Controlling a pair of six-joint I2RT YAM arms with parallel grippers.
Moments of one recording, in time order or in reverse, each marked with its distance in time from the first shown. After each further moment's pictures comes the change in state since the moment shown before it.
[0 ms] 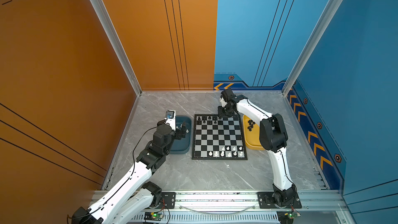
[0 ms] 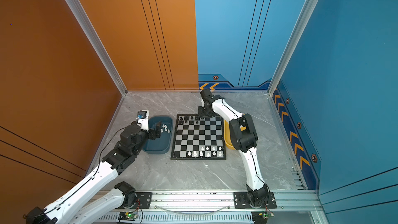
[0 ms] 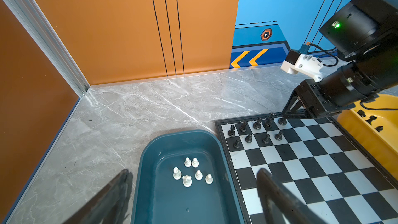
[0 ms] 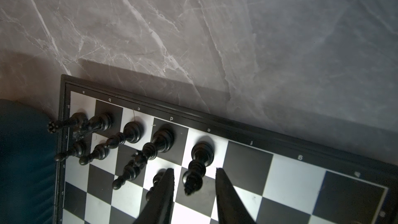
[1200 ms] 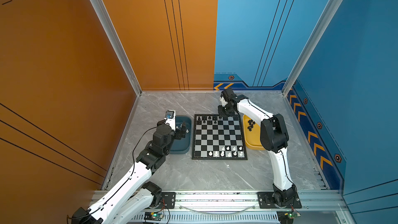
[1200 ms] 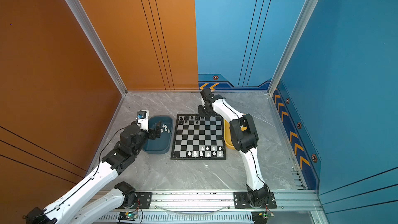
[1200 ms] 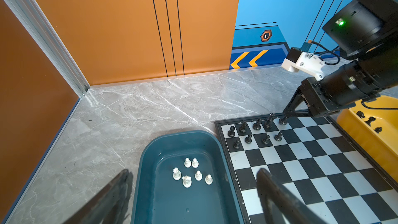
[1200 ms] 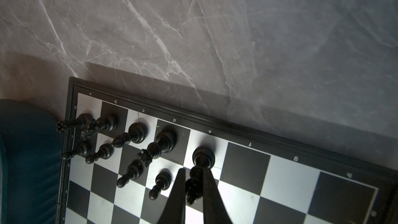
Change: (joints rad) left arm 0.000 -0.003 0.000 0.000 0.000 -0.003; right arm 0.001 -0.012 -0.011 0.021 0.000 -0.011
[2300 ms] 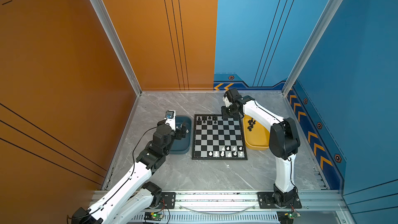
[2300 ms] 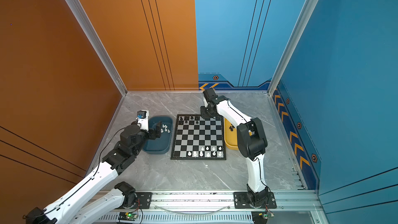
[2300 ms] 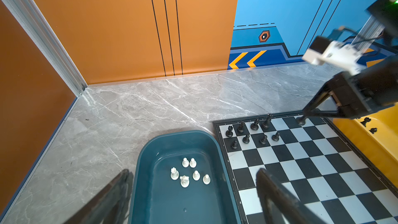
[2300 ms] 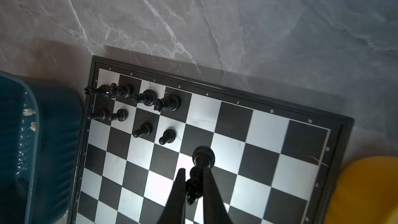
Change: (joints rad) left arm 0.000 0.000 0.001 0.000 0.006 -0.011; right arm 0.010 -0.155 -0.143 0.006 0.008 -0.008
